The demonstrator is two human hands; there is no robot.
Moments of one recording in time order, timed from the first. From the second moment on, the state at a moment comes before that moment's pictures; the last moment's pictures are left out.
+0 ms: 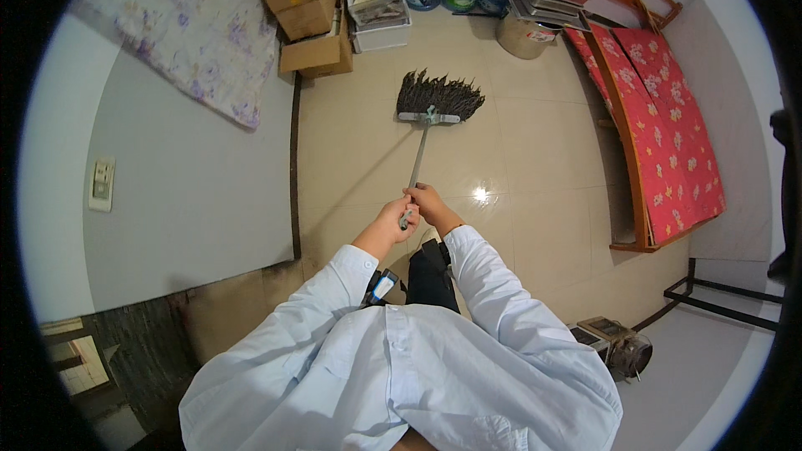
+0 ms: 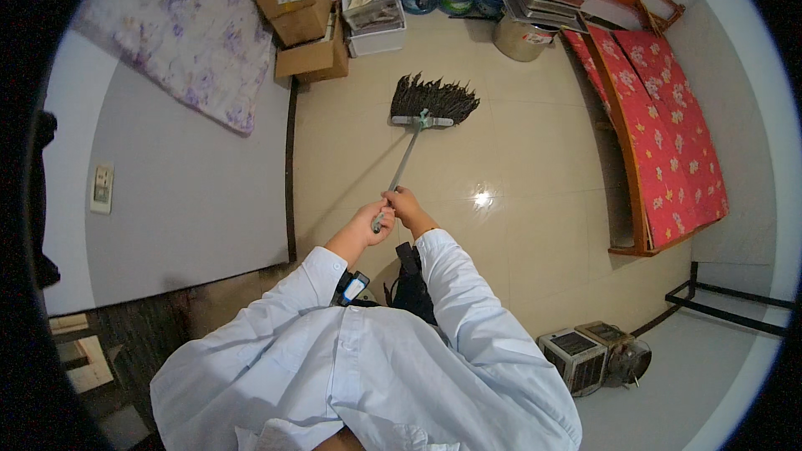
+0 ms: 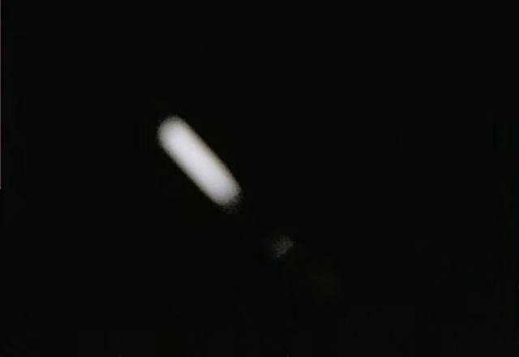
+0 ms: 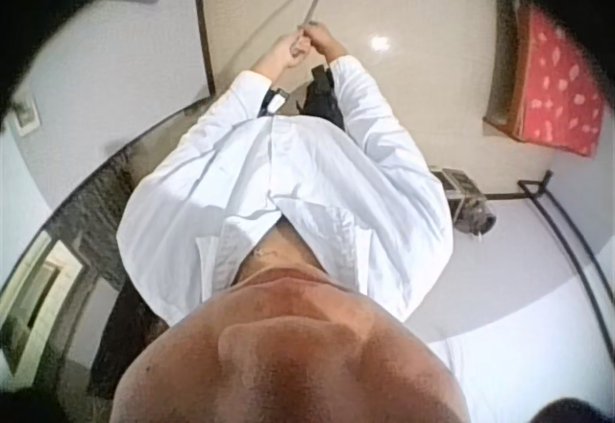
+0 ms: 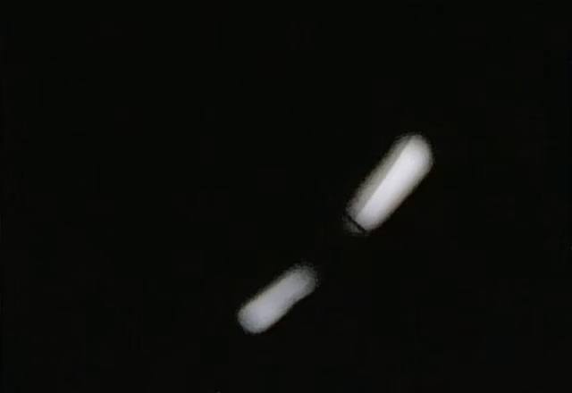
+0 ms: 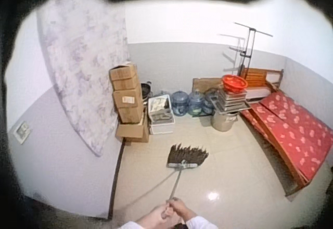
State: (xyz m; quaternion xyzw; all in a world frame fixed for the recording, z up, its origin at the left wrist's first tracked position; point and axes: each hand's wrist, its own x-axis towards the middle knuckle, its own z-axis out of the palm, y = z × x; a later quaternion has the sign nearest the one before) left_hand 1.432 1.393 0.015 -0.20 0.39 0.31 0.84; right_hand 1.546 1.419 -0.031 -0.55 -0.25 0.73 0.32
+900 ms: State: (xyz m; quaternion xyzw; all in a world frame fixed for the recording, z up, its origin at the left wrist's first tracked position) left_hand 1.325 1.305 -0.015 -0.31 0.25 0.43 0.81; right_hand 1.427 1.353 -0.056 -0.51 -0.25 0.78 0.26
